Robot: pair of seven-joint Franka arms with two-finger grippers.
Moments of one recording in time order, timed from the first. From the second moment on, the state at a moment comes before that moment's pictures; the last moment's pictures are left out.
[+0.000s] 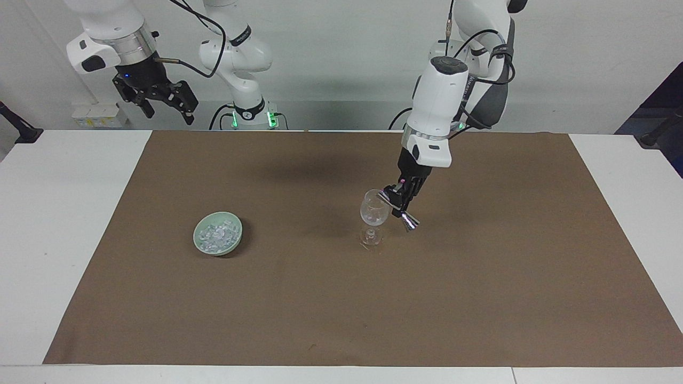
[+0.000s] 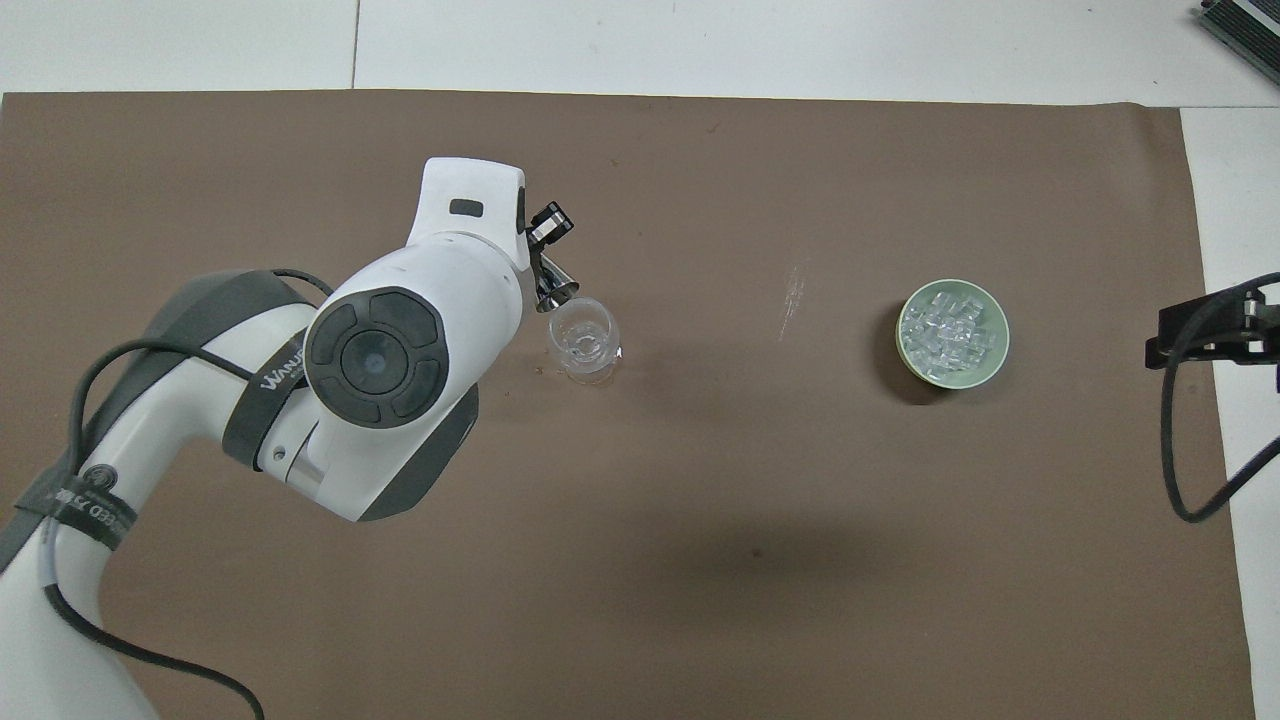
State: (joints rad) left arm -0.39 0.17 -0.11 -1.79 -0.05 2.33 -1.29; right arm -0.03 -0.02 0.02 -1.45 -0.01 1.37 0.20
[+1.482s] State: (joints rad) left arm 0.18 0.28 -0.10 -1.81 -0.85 2.01 -1.23; right arm -0.03 -0.02 0.02 -1.45 -0.01 1.37 0.20
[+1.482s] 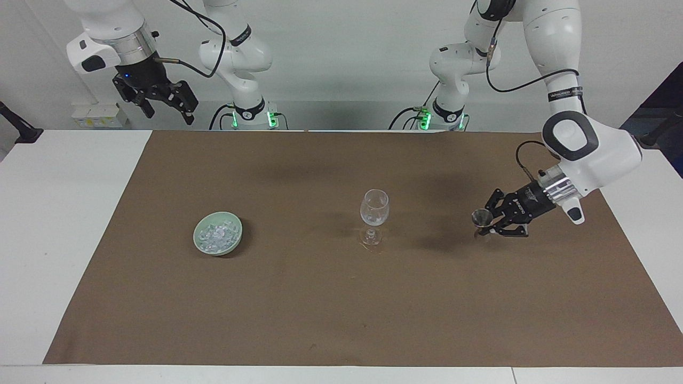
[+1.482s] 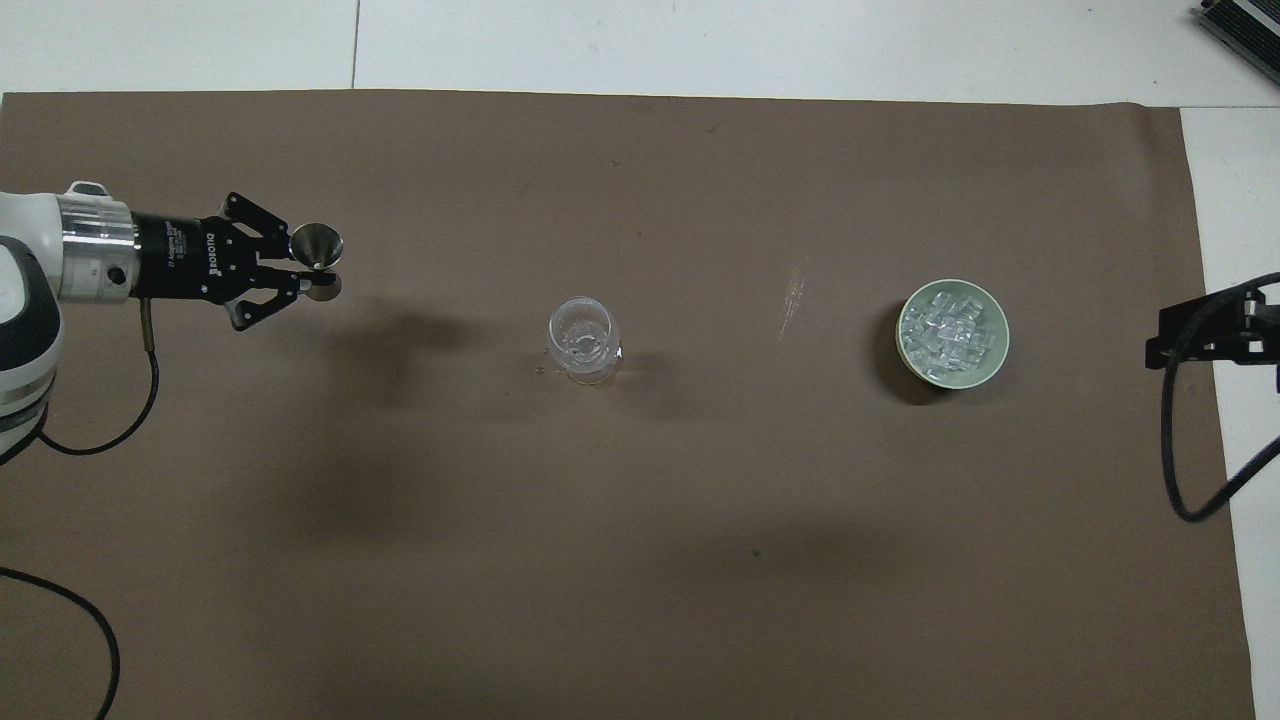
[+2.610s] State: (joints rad) left arm 0.37 0.41 -0.12 -1.91 -1.10 1.95 -1.03; right arm -0.05 0.06 0.02 -1.67 -0.01 1.79 0.13
